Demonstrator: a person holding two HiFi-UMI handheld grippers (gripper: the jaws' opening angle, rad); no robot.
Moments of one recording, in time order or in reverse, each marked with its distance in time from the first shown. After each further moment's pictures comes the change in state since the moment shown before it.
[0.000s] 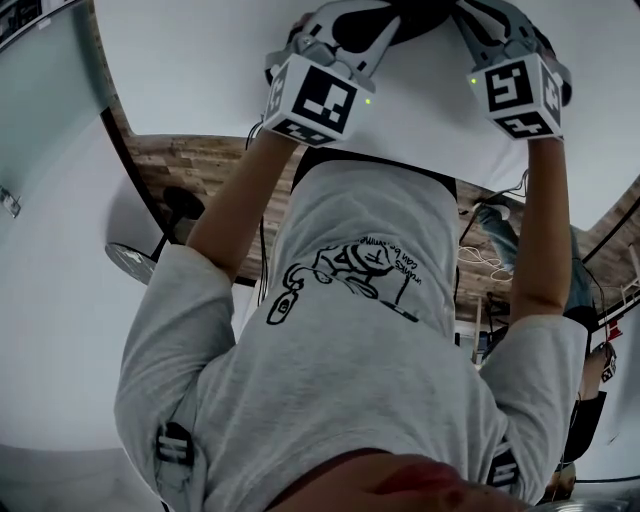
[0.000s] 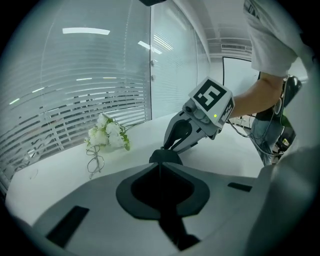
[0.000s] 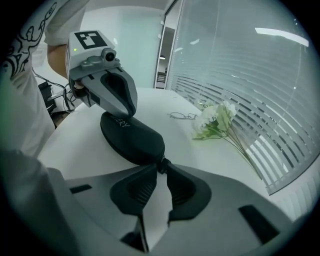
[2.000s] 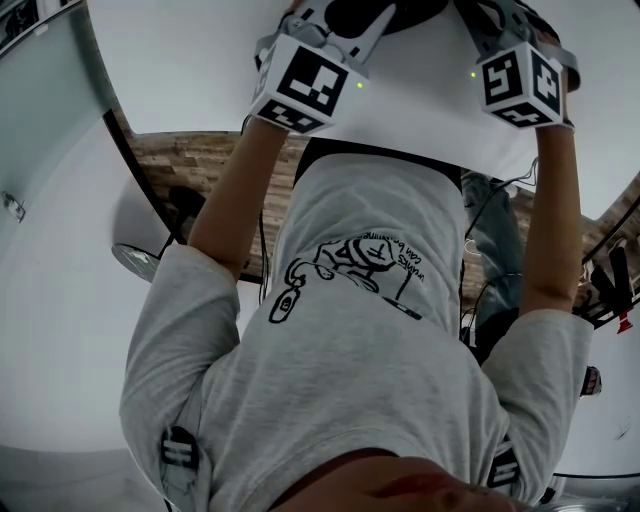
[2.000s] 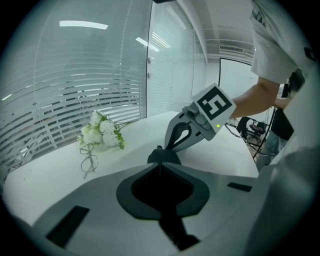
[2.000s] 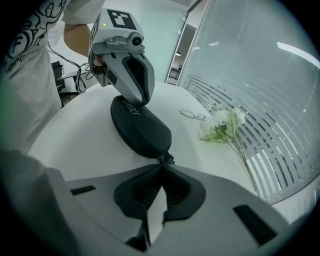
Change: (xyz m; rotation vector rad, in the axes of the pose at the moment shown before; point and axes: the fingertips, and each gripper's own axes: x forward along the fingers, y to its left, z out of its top) left arm 0.001 -0.002 0.004 -0.006 0.022 -0.080; right arm 0.000 0.004 -0.008 -0.188 0.048 -0.006
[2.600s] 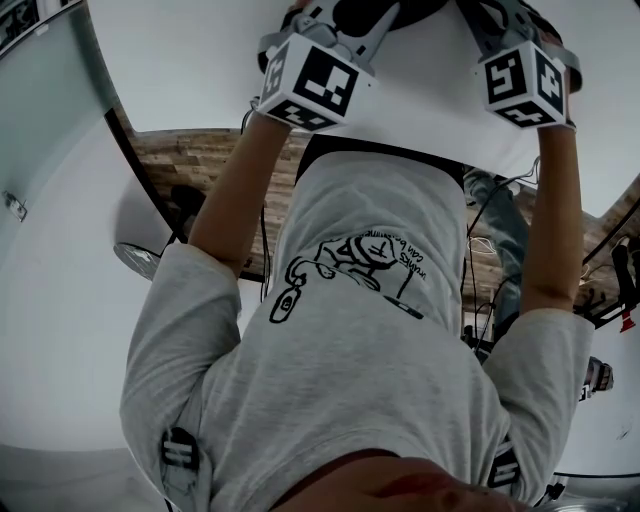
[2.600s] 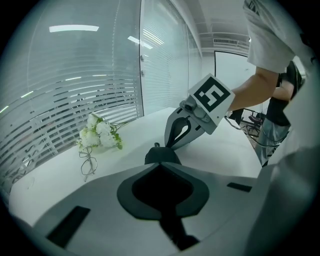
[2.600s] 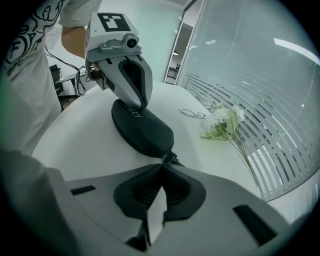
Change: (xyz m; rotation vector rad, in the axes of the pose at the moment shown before) left arm 0.003 -0.007 -0.006 0.080 0.042 0.016; right arm -0.003 0.006 -0.001 0.033 0.003 0.005
